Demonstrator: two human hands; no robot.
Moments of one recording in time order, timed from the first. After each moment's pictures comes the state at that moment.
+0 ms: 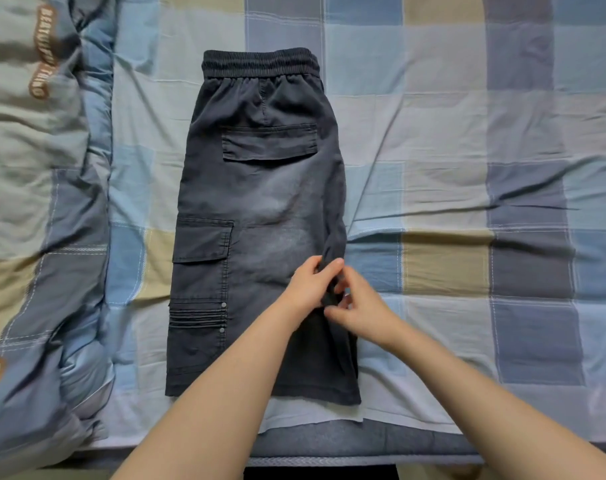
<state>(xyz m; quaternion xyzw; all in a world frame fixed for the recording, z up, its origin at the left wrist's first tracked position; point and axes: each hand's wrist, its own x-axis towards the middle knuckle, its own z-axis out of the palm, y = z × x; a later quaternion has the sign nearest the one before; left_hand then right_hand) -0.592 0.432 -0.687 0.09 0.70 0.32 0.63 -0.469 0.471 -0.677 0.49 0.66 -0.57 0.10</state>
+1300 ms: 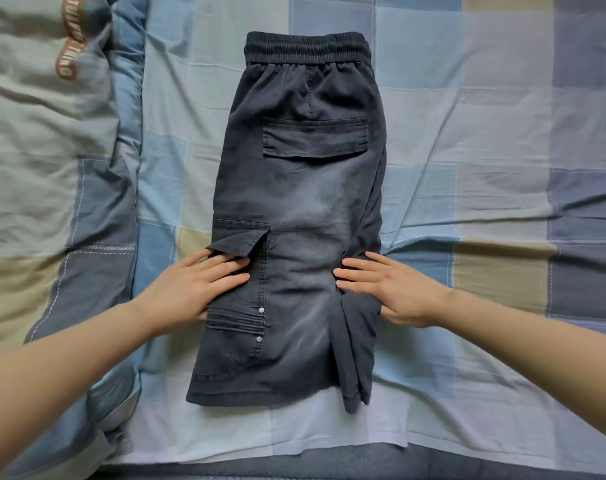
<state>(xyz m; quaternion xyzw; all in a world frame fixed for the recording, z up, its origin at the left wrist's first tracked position) -0.822 0.313 -0.708 0.83 0.55 -0.05 0.13 -0.499 0.525 -0.710 0.04 0.92 -0.25 0.29</state>
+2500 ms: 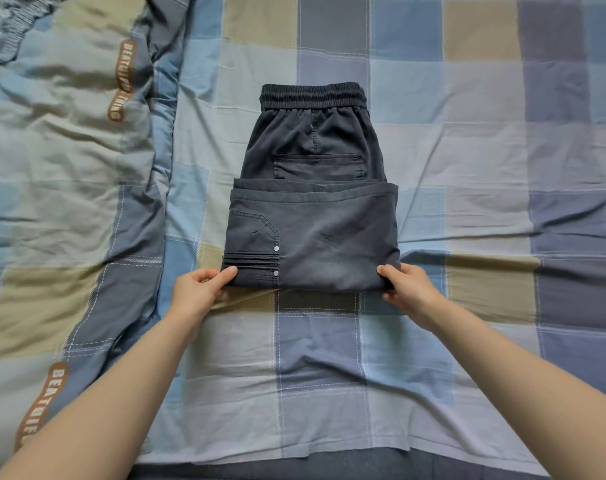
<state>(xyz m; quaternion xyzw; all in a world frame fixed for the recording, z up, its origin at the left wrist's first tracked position) -0.796 0.317 -0.707 0.00 0.81 0.39 0.44 -0.511 0.511 -0.704 0.66 0.37 -0.66 -0.04</state>
